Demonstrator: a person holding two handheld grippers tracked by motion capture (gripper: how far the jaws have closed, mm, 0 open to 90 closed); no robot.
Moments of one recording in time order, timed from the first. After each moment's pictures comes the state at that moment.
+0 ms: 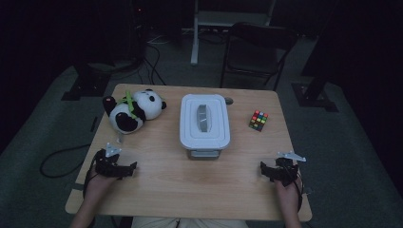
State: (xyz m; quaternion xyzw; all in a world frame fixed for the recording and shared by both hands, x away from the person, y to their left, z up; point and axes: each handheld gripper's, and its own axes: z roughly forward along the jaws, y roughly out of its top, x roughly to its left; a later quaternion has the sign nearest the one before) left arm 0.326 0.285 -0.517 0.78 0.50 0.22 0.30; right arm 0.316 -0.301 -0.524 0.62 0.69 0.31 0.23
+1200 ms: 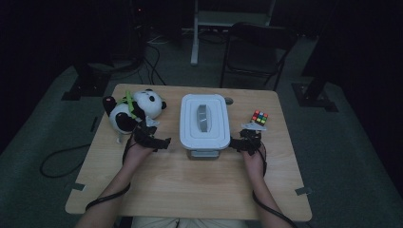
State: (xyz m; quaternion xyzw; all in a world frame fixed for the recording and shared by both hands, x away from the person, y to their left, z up) left arm 0.427 0.175 -0.490 0.80 0.46 0.20 0.33; right arm 0.415 -0.197 -0.505 0.52 0.73 0.37 0.25
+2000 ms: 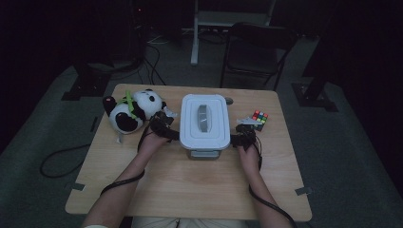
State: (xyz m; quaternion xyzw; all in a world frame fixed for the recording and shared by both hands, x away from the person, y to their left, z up) left arm 0.457 0.128 -0.481 0.84 0.42 0.21 0.29; right arm 0.433 -0.187 -0.503 0.51 0.73 0.39 0.22
